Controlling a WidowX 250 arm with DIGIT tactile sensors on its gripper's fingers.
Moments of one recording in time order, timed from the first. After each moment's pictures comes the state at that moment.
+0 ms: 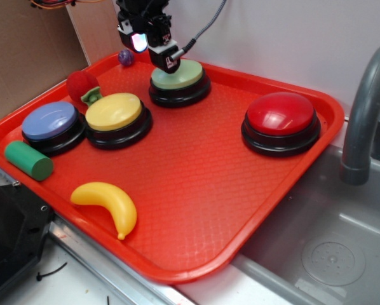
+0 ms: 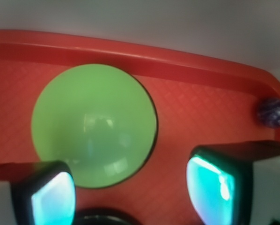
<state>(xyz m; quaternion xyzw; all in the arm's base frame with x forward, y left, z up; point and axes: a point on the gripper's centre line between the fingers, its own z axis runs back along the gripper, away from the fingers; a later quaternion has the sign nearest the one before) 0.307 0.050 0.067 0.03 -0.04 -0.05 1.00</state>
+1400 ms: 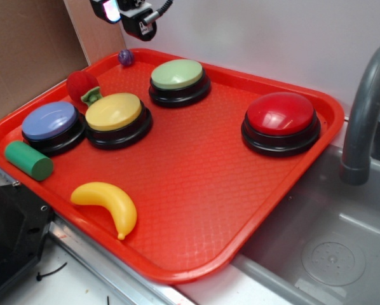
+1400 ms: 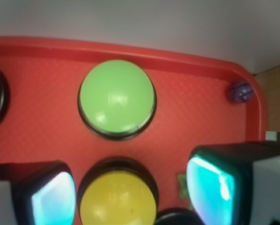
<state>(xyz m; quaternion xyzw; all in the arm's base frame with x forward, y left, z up) 0.280 0.042 0.128 0.01 -0.06 -0.04 1.00</state>
